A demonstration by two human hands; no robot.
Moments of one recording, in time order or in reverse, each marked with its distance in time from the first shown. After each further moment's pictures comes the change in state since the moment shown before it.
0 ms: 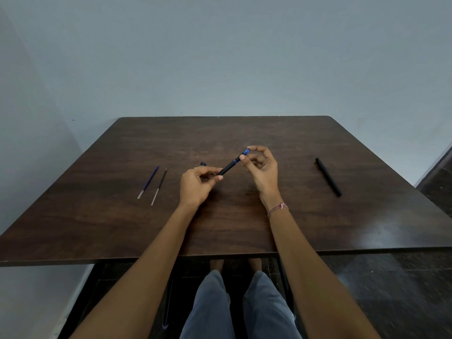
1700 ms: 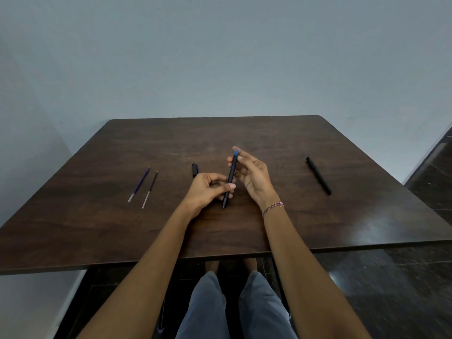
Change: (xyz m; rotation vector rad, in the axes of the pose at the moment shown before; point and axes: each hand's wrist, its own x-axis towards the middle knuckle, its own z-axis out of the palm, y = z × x) left_hand -0.011 0.015 0.017 -0.405 -0.441 -0.115; right_hand -0.002 -0.008 -0.005 0.461 -0.150 0.342
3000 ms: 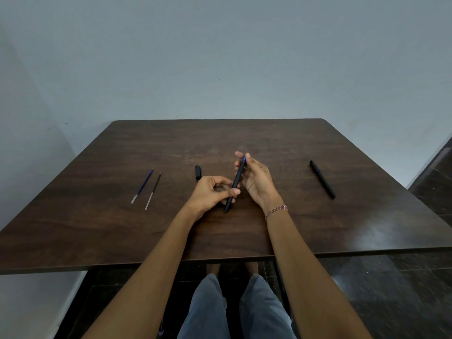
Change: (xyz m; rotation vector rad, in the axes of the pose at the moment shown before) left_hand -0.002 0.003 0.000 0.034 -0.033 0.004; right_hand -0.001 -0.003 0.000 -0.029 0.010 0.037
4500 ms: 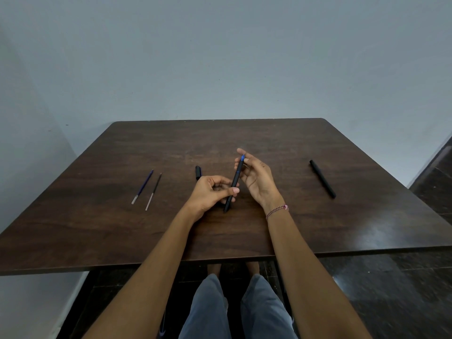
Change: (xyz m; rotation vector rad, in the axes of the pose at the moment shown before) left_hand -0.001 0.000 -0.002 -0.053 0.008 0.016; right_hand 0.001 -0.002 0.001 0.131 -0.029 -0.034
